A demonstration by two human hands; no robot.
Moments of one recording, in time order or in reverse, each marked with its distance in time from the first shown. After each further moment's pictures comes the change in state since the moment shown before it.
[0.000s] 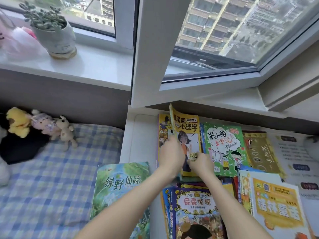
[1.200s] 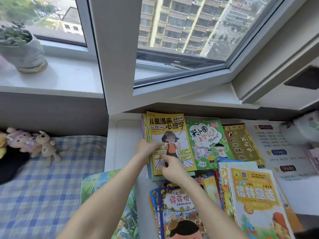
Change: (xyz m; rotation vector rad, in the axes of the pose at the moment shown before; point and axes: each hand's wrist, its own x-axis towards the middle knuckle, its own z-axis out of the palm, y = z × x) left_hand 0.044 -0.020 0.004 -0.693 -0.261 -0.394; right_hand -0.042 -0.016 0.004 0.316 -0.178 -0.293
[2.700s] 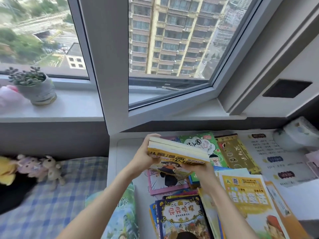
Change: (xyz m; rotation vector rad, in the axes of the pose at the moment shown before) left_hand -0.065 0.039 -0.029 0.153 -0.307 0.591; right_hand -0.038 0.038 -0.076 0.899 0.331 -0.089
